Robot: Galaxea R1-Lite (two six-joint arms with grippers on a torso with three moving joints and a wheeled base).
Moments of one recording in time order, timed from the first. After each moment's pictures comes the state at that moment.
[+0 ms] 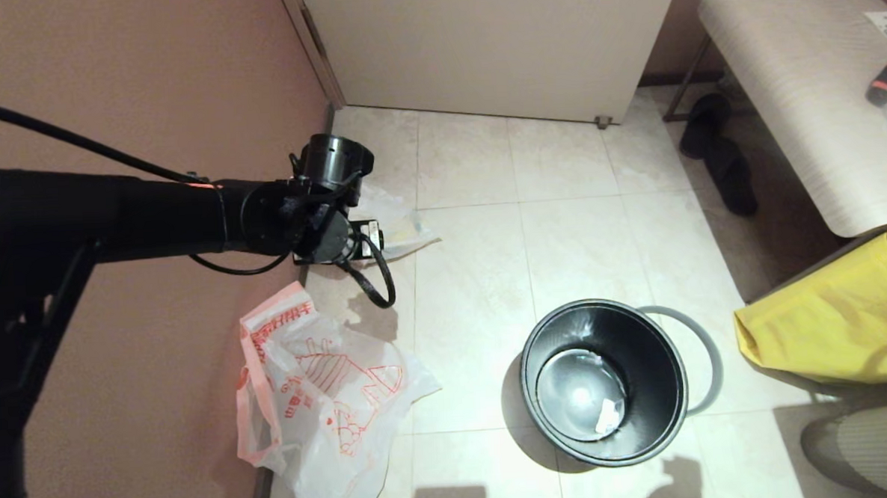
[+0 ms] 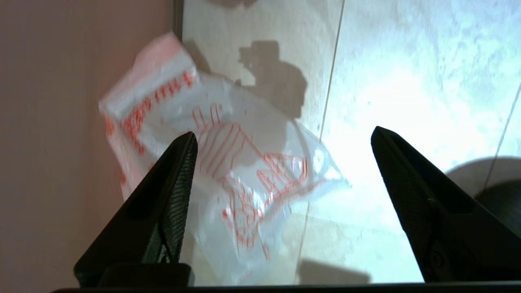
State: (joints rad) left arm -0.41 2.06 -1.68 0.24 0.57 -0.25; right arm 0.39 0.79 -0.51 0.37 -0.21 0.59
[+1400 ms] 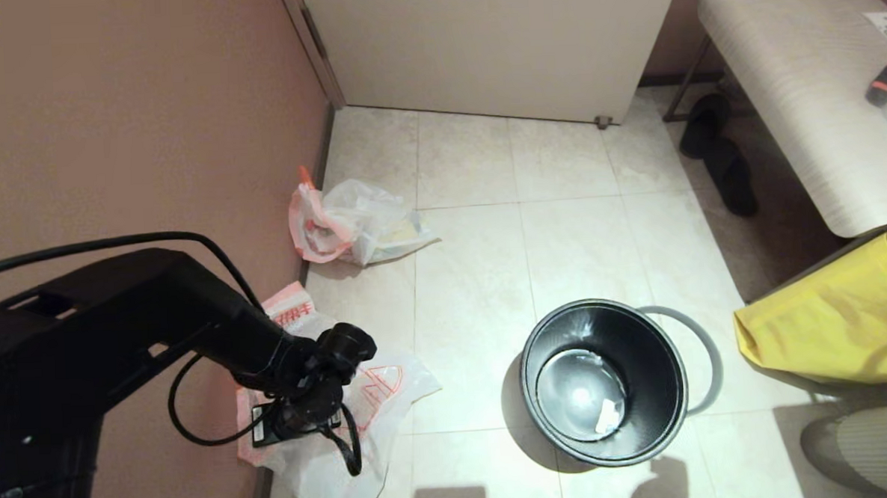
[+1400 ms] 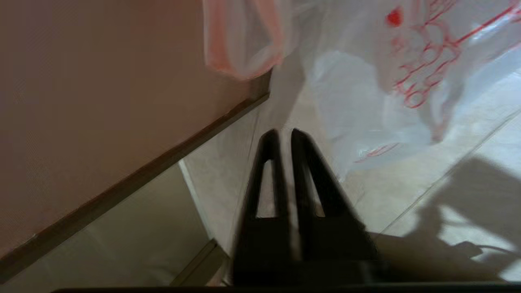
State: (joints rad) left arm -0.32 2.23 -1.06 0.19 0.70 -0.63; right arm 0.39 0.98 -0.34 0.12 -0.08 0.65
